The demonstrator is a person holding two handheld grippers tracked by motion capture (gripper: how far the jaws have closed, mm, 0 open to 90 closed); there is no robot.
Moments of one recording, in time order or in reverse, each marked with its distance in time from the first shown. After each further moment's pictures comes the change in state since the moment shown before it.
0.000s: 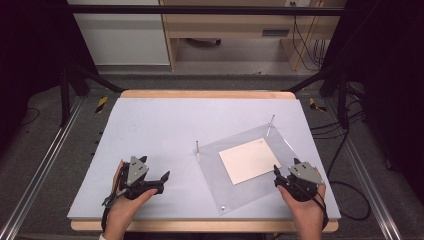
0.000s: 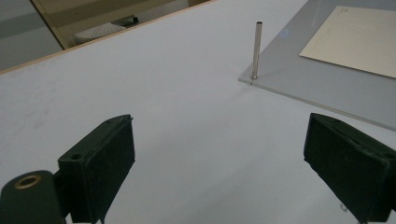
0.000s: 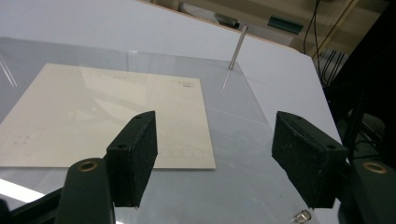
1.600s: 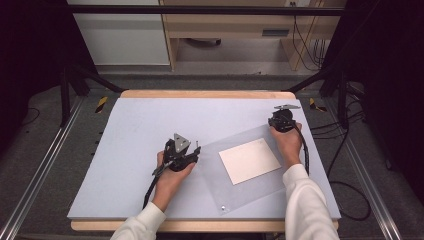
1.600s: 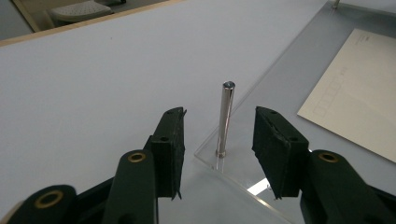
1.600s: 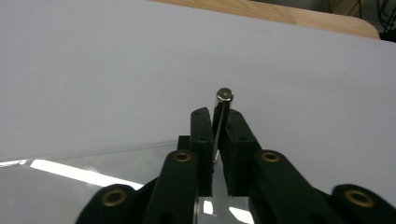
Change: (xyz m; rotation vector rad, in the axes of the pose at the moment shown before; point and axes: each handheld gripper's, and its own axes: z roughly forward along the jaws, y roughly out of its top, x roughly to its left) left arm -0.038 0.047 0.114 0.049 -0.022 -0.103; right arm -0.060 0.065 0.216 0.237 0.088 0.163
